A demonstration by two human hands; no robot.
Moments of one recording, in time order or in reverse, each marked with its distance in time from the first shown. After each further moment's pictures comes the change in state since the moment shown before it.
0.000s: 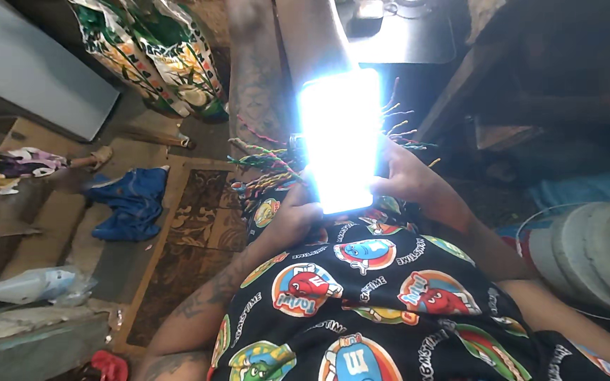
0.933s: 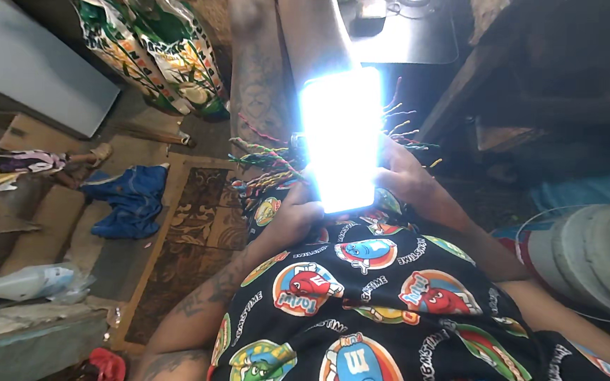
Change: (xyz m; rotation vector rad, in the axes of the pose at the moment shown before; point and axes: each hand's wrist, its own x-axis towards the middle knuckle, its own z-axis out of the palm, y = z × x) left_hand 0.009 -0.039 -0.014 -0.115 -0.100 0.122; right_hand -0.027 0.015 0.006 0.127 0.068 0.045
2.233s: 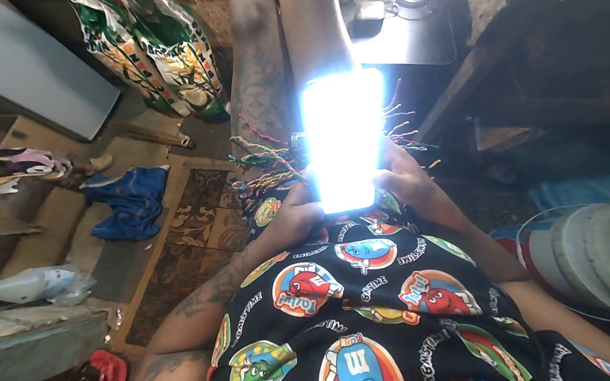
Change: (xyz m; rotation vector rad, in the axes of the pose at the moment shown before) left_hand -0.002 0.037 0.021 0.097 0.079 -0.070; right_hand -0.003 0.006 -0.003 0.038 -0.028 -0.049
